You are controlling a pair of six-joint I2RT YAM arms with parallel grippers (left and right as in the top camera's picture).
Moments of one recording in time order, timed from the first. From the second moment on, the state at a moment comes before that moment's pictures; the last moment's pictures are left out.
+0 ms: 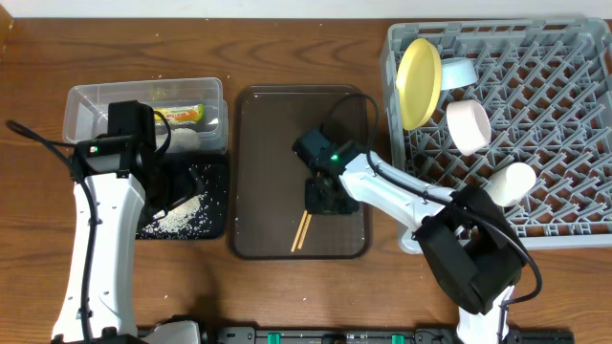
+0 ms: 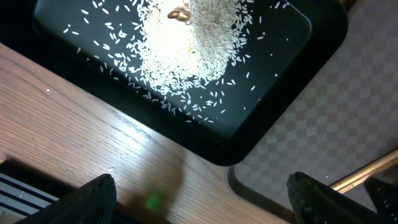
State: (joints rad) left arm 0.13 1.38 1.20 -1.28 -0.02 -0.46; right arm 0.74 2.00 1.33 -0.76 -0.12 0.75
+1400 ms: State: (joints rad) left arm 0.13 1.38 1.20 -1.28 -0.02 -0.46; right arm 0.77 2.03 1.35 -0.83 0.07 0.75
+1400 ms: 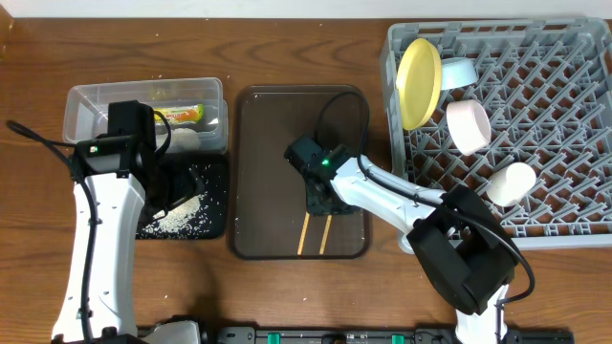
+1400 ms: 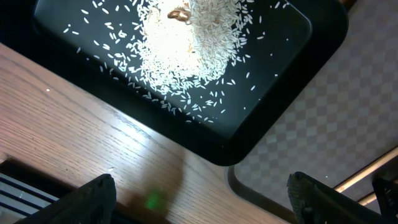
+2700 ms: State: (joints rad) left arm 0.13 1.38 1.20 -1.28 -0.02 -0.46; right arm 0.42 1.61 1.38 -1.16 0.02 0.35
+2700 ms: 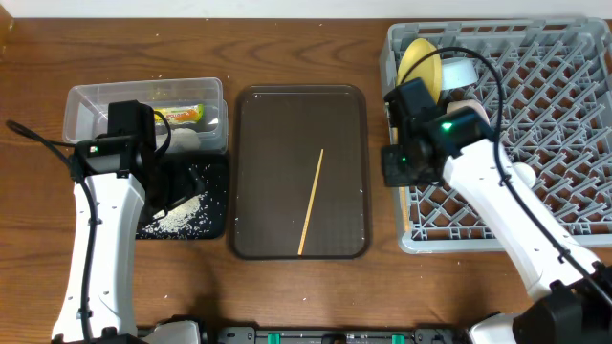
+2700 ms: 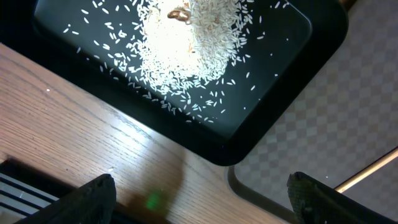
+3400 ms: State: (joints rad) left arm 0.13 1.38 1.20 -1.28 -0.02 -0.46; right arm 0.32 1.67 1.29 -1.03 0.04 0.26
